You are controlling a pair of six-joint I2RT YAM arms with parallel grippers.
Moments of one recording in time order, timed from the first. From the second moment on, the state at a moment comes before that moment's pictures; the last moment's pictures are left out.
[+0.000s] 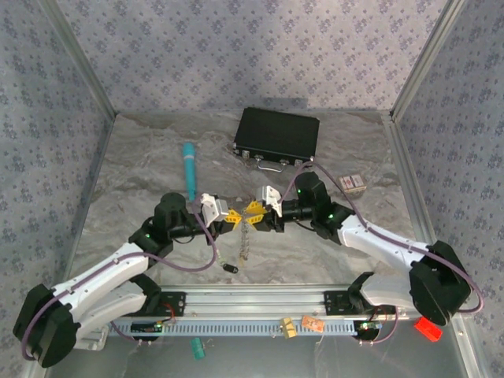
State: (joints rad) left arm -0.68 0.89 0.47 0.12 0.59 0.17; right arm 0.71 1.21 0.71 0.09 -0.74 -0.35
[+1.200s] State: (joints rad) left arm -0.71 1.00 0.80 -0.39 0.56 0.38; right arm 0.75 1.23 0.81 -0.08 -0.70 -0.48
